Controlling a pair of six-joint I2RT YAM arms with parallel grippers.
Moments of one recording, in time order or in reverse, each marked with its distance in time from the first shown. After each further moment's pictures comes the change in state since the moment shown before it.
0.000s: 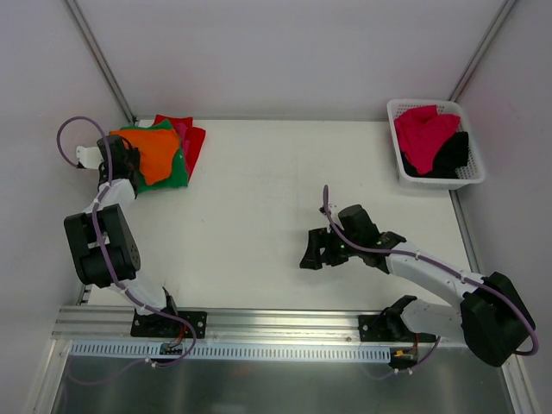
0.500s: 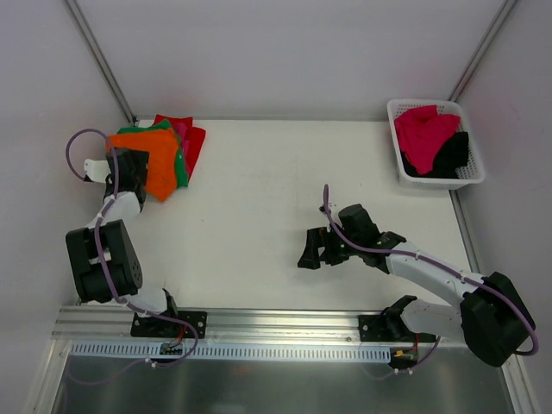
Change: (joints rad) left arm -0.028 -0.082 -0.138 -0.068 -0.031 0.011; right arm -0.002 0.000 -0.005 0.022 -0.006 0.000
